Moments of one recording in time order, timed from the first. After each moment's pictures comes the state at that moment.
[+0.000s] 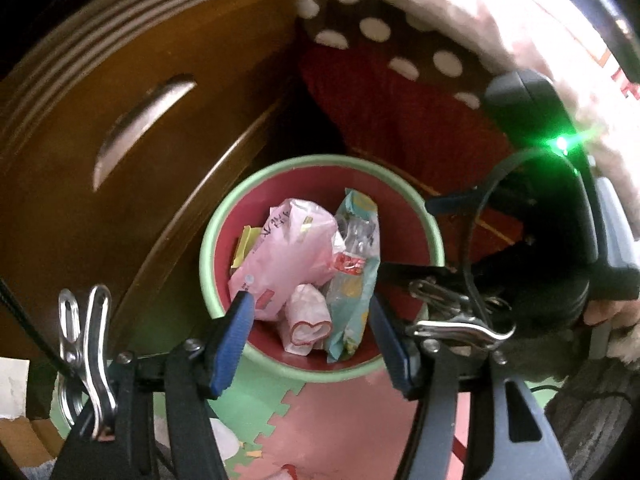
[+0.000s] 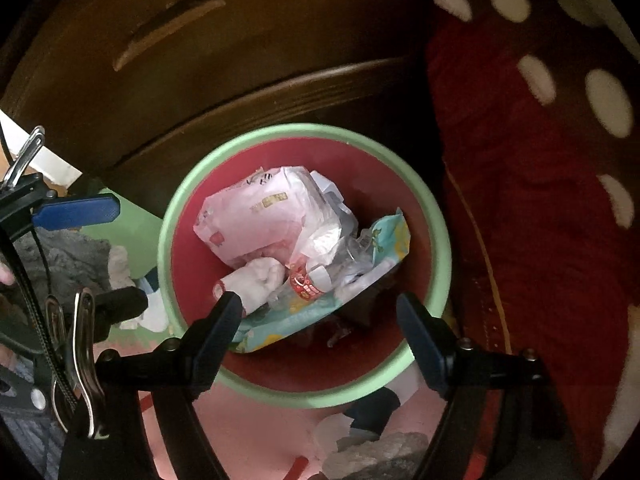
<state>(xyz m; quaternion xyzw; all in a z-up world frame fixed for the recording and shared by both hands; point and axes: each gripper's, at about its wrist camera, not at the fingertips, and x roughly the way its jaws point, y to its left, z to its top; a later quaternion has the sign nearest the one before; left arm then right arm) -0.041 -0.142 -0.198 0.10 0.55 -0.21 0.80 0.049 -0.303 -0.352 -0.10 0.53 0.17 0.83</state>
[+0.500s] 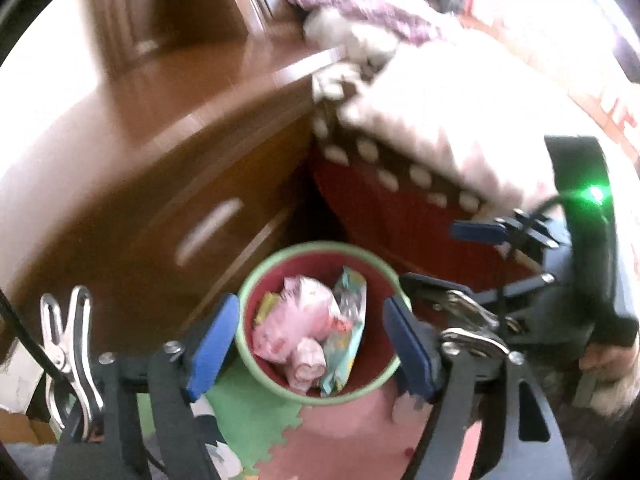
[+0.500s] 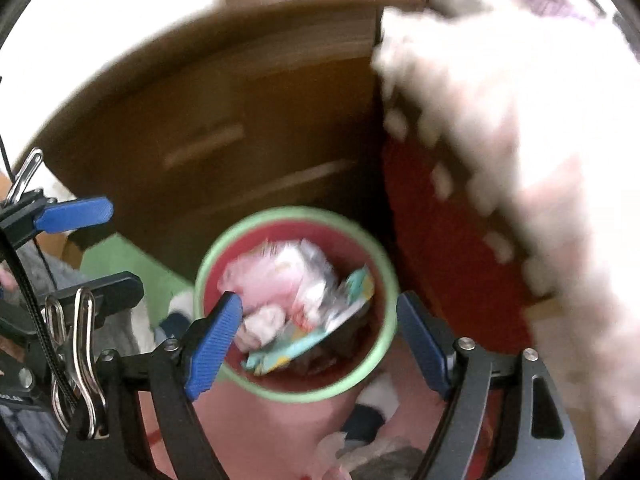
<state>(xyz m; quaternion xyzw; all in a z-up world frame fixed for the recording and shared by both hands) -0.069 -0.127 -0.084 0.06 0.44 -0.17 0.88 0.002 -0.306 -0.255 -0.09 0.42 0.12 0.89</state>
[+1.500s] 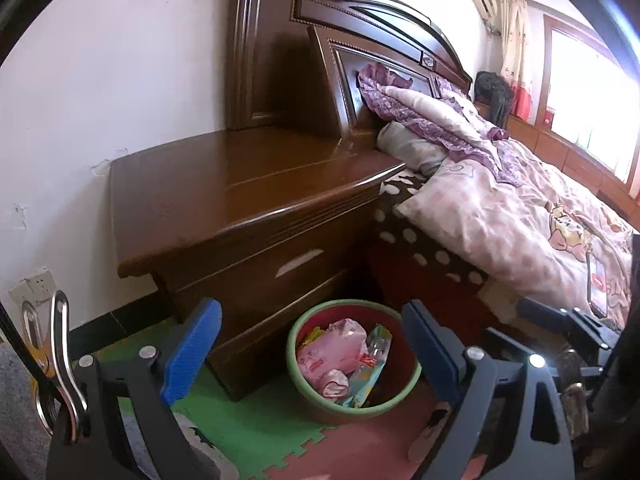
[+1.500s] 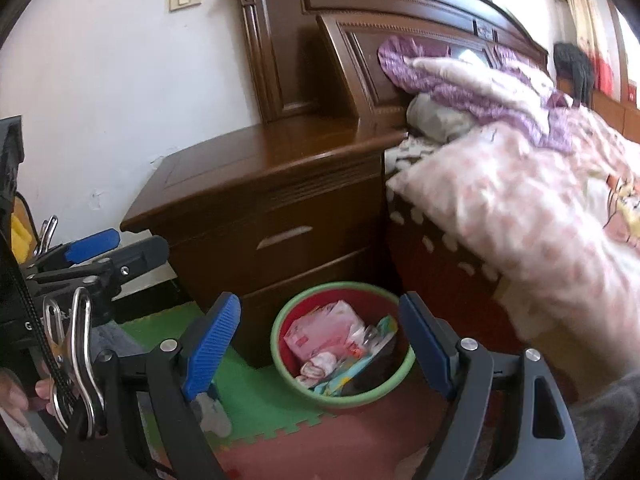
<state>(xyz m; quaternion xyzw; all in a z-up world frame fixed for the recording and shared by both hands) -0.177 -0.053 -0.037 -0.03 0.31 -0.08 0.95 -0.154 -0.268 -0.201 -0.03 0.25 0.11 0.96</state>
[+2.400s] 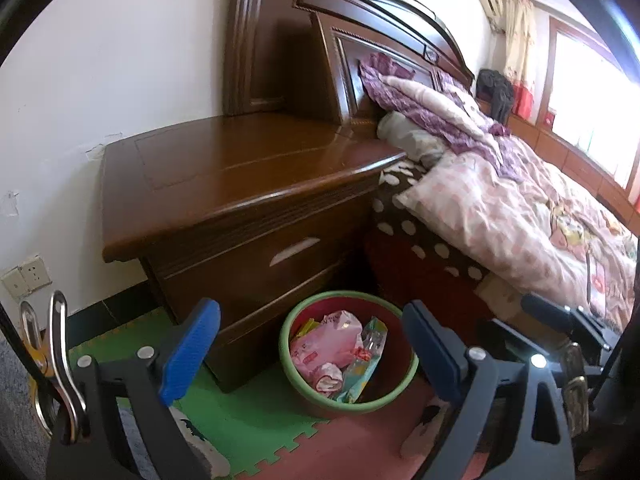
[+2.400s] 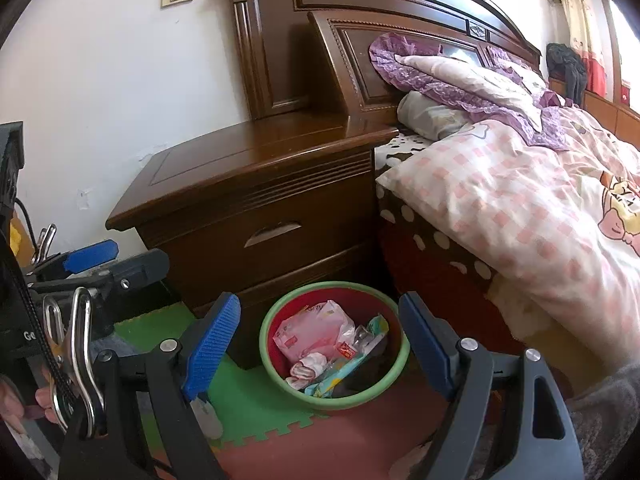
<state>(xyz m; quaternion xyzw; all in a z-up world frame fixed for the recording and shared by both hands) -0.171 -0.054 -0.046 -0.04 0.33 -0.08 0.94 -0.153 -0.269 -0.205 -0.03 0.25 0.09 0.96</state>
